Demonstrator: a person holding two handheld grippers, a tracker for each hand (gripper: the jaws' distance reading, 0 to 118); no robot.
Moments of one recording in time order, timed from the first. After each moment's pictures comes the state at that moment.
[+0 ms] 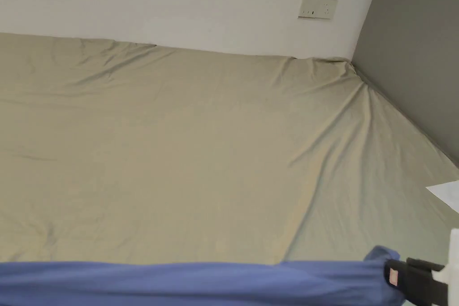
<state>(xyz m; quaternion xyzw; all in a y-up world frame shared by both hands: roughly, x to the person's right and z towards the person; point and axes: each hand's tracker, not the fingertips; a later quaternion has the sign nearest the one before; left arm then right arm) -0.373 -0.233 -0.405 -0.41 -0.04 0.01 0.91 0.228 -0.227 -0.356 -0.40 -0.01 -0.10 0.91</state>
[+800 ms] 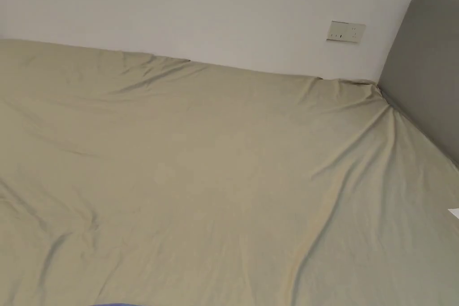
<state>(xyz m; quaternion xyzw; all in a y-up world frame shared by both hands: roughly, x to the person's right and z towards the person) -0.366 -0.339 -0.315 -0.47 0.02 0.02 0.88 0.216 -0.332 -0.267 -0.50 -0.17 -0.03 0.85</state>
